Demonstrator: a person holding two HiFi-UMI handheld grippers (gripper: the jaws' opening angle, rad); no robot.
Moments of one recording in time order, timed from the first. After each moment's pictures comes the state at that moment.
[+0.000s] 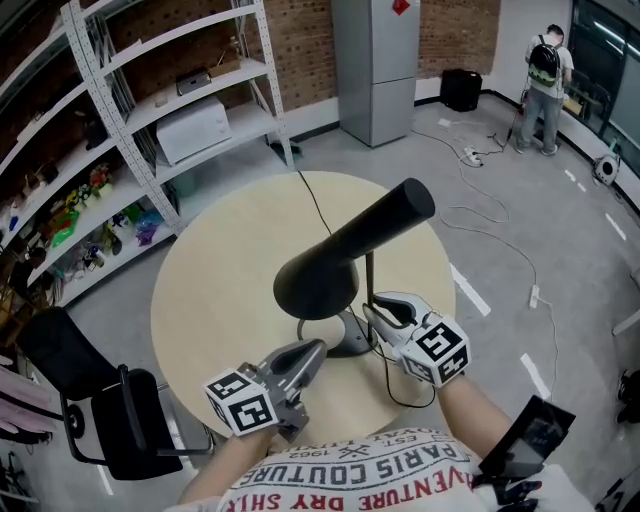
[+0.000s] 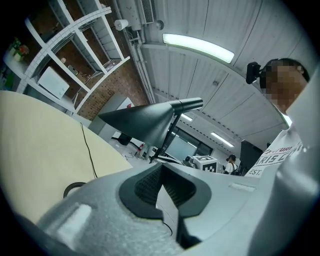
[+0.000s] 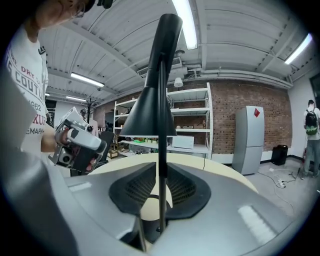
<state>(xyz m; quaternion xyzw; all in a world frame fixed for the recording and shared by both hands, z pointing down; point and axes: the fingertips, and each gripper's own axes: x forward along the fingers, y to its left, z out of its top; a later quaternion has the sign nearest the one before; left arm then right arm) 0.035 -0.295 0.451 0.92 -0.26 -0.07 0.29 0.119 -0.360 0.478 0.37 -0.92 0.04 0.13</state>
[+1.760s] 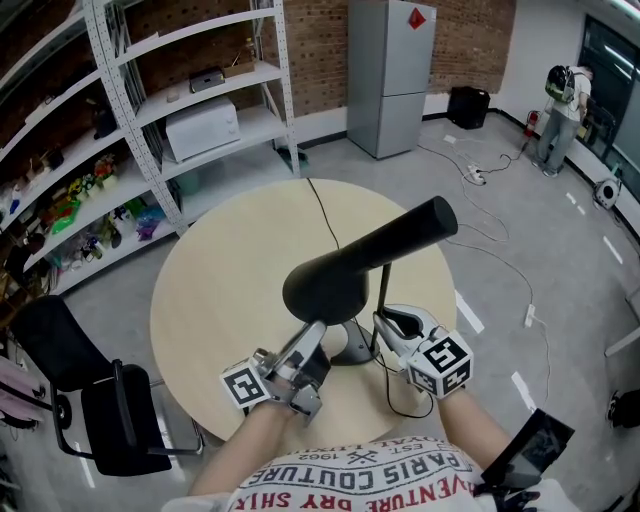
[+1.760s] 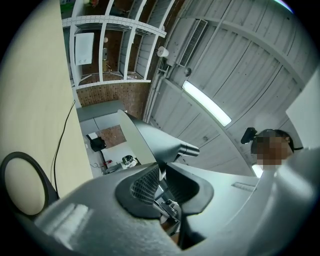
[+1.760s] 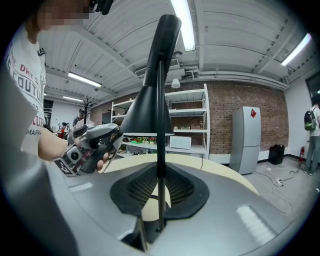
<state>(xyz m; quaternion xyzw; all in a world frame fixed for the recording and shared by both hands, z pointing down) 0.023 -0.340 0.428 0.82 -0.13 -0.37 0.42 0.125 -0.366 0.483 0.38 -0.92 0.04 0.12</state>
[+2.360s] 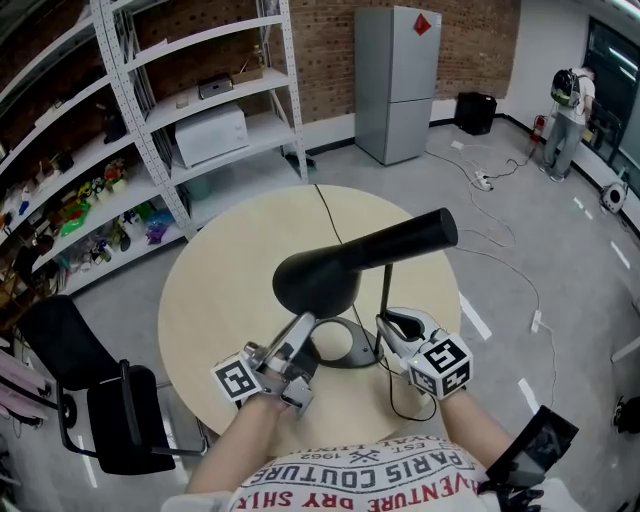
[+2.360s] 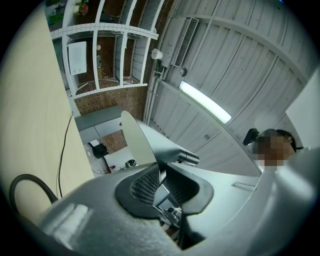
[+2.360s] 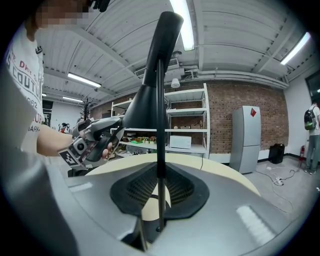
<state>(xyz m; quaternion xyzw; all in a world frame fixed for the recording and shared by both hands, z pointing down) -0.004 -0.350 0.417 0.83 -0.16 -0.37 0.39 0.121 -0.365 0.492 0.38 -0.92 0.04 0.12</state>
